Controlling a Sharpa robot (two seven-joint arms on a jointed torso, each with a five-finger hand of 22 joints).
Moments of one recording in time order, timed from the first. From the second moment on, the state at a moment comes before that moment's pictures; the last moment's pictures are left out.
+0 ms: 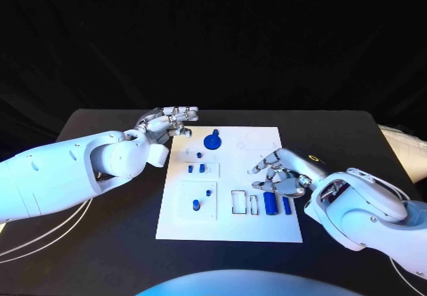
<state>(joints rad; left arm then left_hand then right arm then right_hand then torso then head) 1.19 -0.89 -0.04 1.54 0.14 -0.21 0.31 1.40 -0.13 0.39 0.02 0.10 1.03 0.17 0.11 0.07 1.14 0.09 0.26 0.14 1.26 0.01 1.06 0.64 0.17 1.18 0.11 0.67 0.82 0.85 -1.06 0.20 1.99 -1.56 -0.37 -0.37 1.34 -0.16 0.14 0.23 0.22 1.09 0.11 0.10 0.08 1.41 0.02 0.37 0.21 1.47 -0.05 1.24 1.13 0.07 1.43 0.06 1.41 1.31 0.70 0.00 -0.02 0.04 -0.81</state>
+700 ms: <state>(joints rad) 1.19 -0.90 -0.05 1.55 0.14 -0.21 0.31 1.40 -0.13 0.39 0.02 0.10 1.03 0.17 0.12 0.07 1.14 0.09 0.26 0.14 1.26 0.01 1.06 0.64 0.17 1.18 0.11 0.67 0.83 0.77 -1.14 0.20 2.01 -1.52 -0.34 -0.57 1.27 -0.10 -0.06 0.29 0.33 1.10 0.09 0.15 0.11 1.33 0.01 0.70 0.71 1.46 -0.05 1.32 1.21 0.05 1.45 0.05 1.45 1.31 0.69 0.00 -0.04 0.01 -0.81</state>
